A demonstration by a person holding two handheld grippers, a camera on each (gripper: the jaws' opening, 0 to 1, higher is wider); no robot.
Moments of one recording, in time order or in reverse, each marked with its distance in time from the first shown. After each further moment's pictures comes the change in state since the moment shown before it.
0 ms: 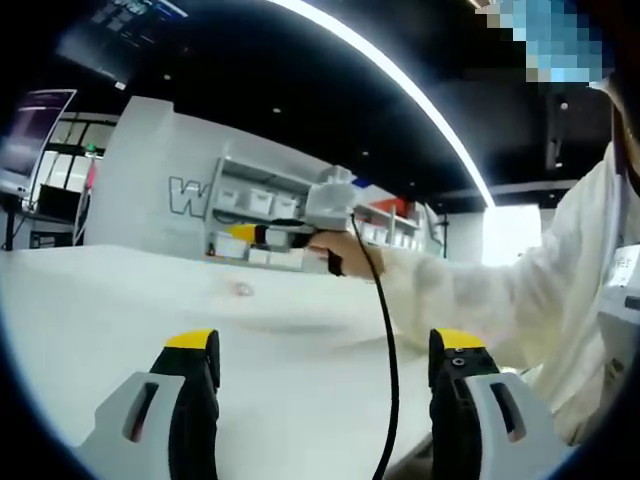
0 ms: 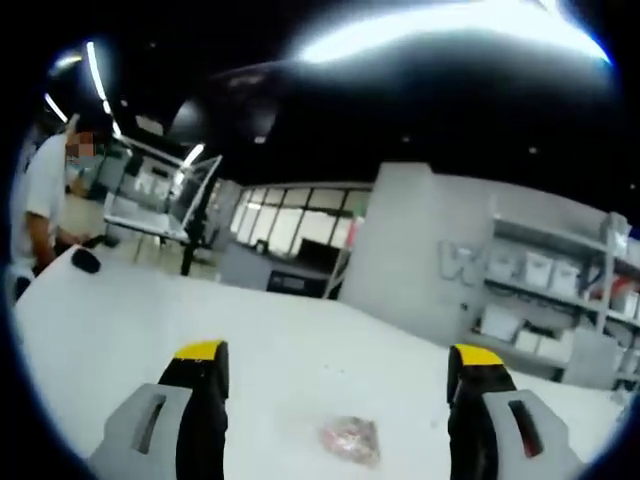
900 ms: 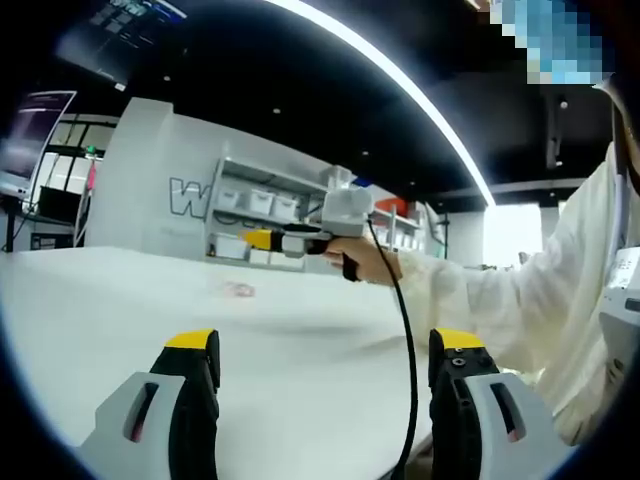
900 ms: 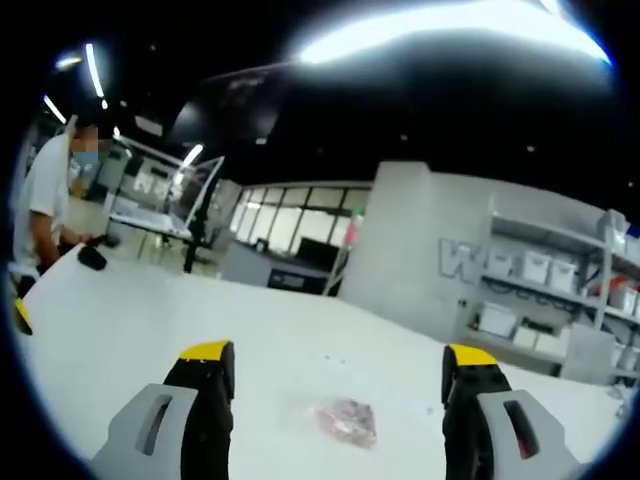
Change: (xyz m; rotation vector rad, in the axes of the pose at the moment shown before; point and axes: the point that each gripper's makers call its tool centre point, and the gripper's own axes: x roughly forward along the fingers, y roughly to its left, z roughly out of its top) left arm -0.001 0.002 0.000 0.008 0.002 0.005; right arm -0.022 -0.002 -0.009 0.010 0.009 0.001
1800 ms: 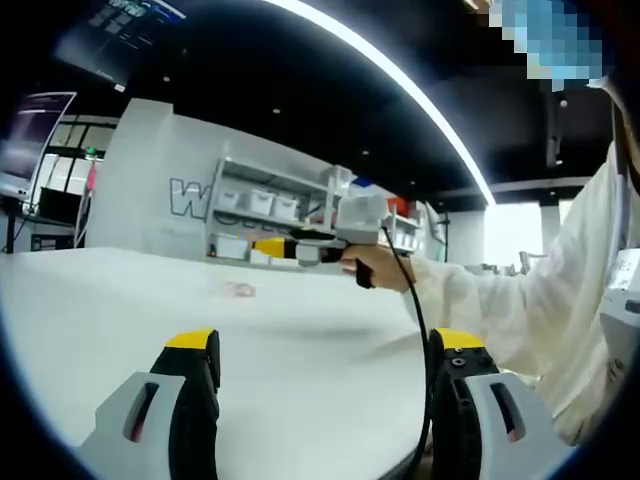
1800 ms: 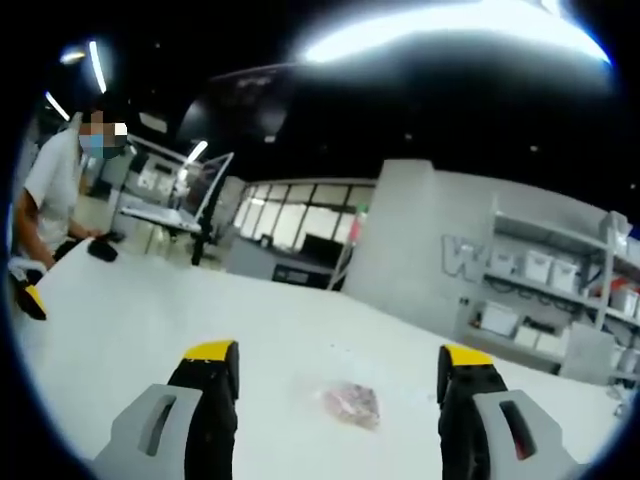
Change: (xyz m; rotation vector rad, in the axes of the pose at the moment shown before) left arm -0.001 0.001 0.000 0.004 0.000 0.002; right arm -0.024 0.008 -0.008 -0.007 0.014 0.019
